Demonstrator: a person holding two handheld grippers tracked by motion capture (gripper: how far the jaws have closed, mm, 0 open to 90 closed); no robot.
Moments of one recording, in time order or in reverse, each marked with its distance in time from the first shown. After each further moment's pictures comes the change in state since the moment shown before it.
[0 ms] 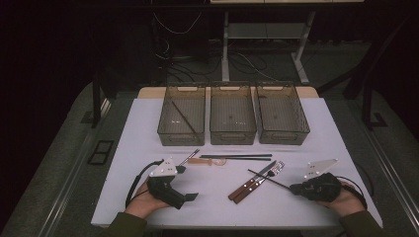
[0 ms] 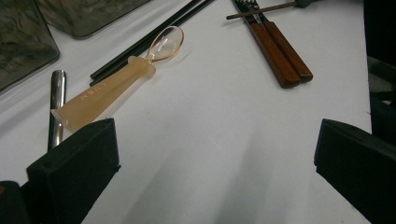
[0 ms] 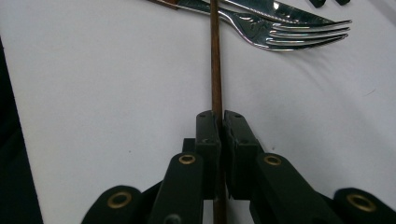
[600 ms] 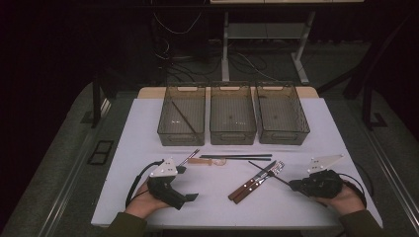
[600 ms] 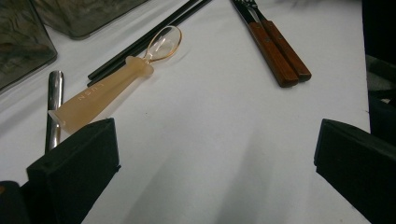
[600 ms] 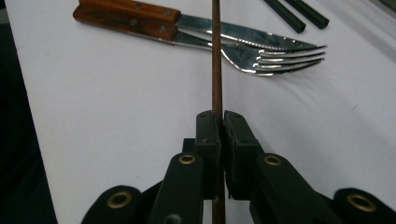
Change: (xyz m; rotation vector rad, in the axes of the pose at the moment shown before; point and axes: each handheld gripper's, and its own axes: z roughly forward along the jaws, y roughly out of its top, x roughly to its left) left arm -0.001 0.000 0.001 0.002 -0.004 0.003; right arm -0.003 0.006 -0.008 -0.078 0.017 0.084
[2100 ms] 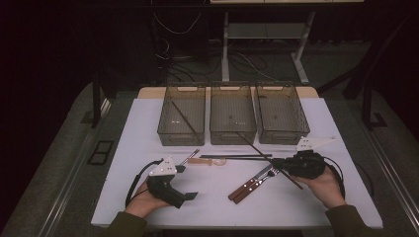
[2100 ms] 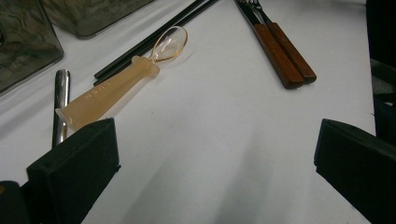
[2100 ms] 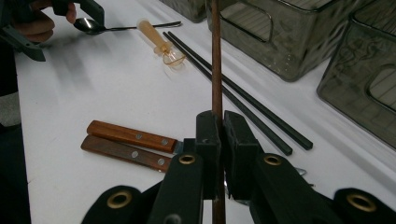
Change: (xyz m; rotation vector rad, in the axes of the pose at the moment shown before) left arm 0.003 -0.001 0.000 -0.010 0.007 -0.013; right arm -0.002 0.058 0.013 -0.215 0.002 0.090
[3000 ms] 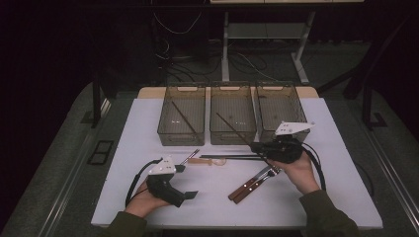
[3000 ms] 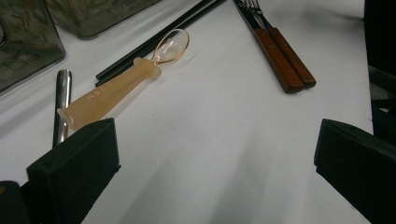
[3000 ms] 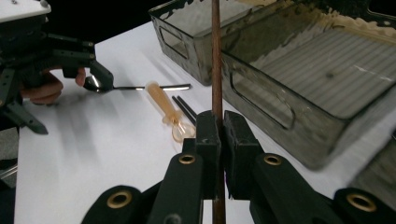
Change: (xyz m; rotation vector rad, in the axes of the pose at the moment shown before) left arm 0.002 0.000 0.000 -0.015 -0.005 -0.022; right arm 0.011 0.053 0.040 -0.114 0.025 -0.008
